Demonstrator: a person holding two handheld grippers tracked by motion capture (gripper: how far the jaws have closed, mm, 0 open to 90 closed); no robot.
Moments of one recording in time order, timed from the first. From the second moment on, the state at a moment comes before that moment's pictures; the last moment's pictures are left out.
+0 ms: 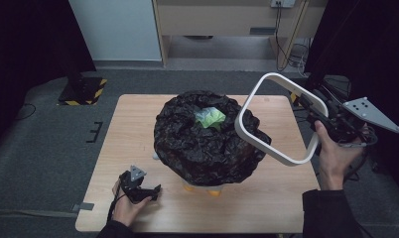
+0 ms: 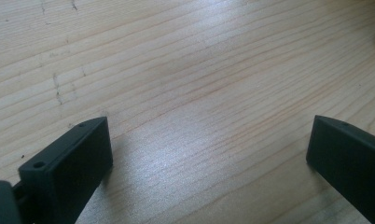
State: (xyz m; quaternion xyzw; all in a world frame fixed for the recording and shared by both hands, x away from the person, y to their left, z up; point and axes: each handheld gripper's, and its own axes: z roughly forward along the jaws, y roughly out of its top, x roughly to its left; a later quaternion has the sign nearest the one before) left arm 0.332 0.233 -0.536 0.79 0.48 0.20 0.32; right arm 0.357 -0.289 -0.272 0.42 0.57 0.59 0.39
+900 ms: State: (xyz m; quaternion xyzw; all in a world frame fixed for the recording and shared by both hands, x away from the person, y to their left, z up) left arm 0.332 0.232 -0.536 0.79 0.49 0.20 0.32; right arm 0.328 -0.336 -0.320 0.46 0.53 0.58 0.41
